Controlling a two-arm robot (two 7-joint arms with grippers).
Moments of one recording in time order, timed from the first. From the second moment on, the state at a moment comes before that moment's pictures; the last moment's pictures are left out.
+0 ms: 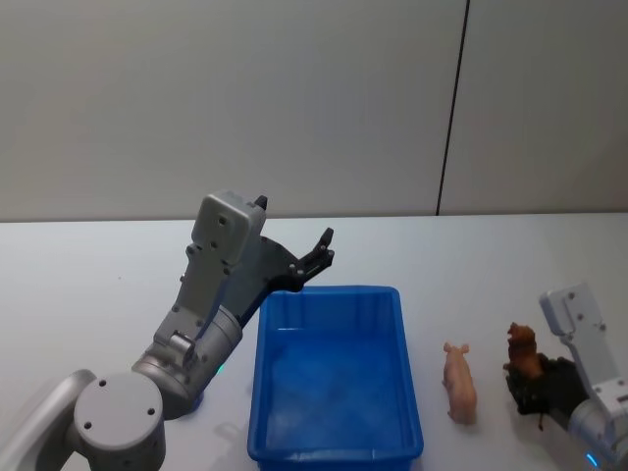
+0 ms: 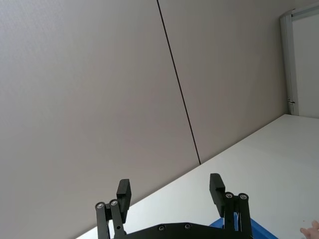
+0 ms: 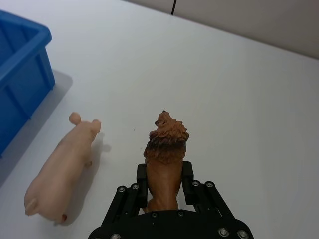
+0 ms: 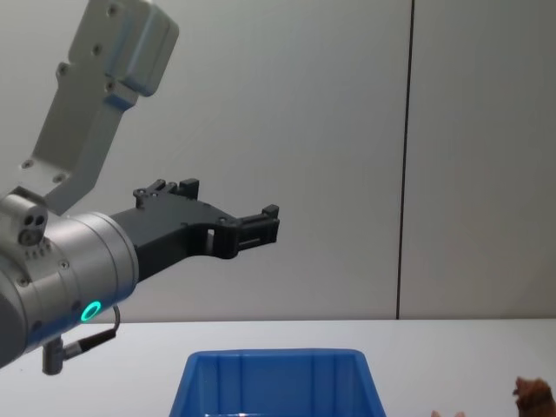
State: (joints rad) left arm -0.24 0.38 0.45 -1.63 -0.20 0.01 -0.01; right arm 0.07 0.26 -0.27 -1.54 0.08 0.48 0.02
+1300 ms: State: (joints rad) left arm -0.24 0.38 0.45 -1.63 -0.20 0.01 -0.01; right arm 0.11 0.24 -0.27 -1.64 0.12 0.23 0.20
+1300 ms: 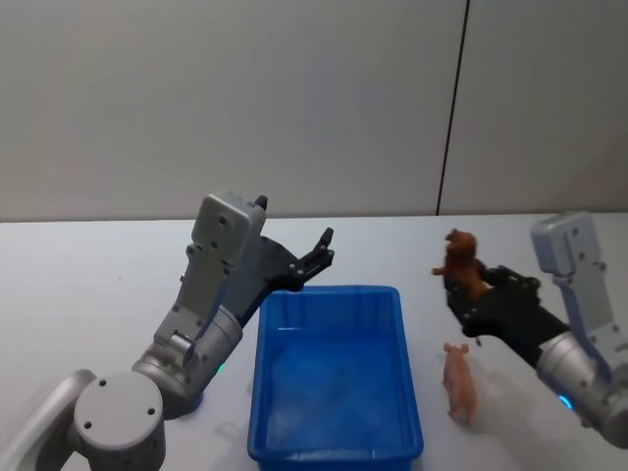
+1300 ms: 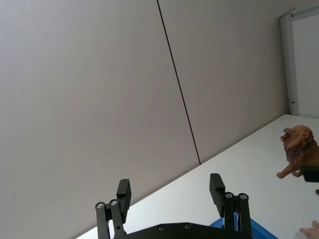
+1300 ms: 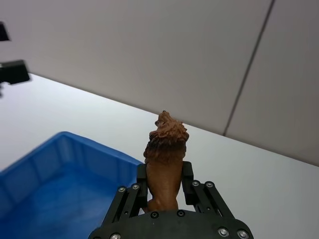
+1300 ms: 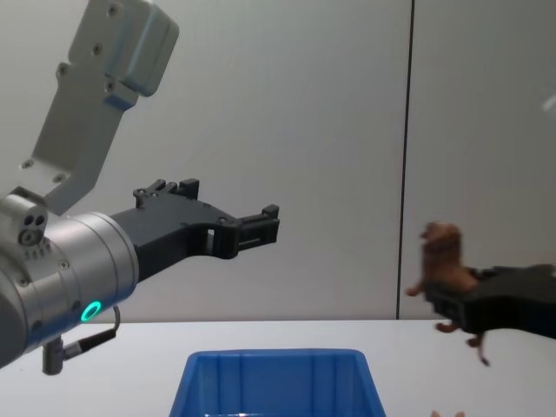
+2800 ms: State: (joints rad) left arm -0.24 0.38 0.45 -1.63 -0.20 0.01 -0.01; right arm 0.22 0.16 -0.30 -1.59 0.23 0.36 0.37
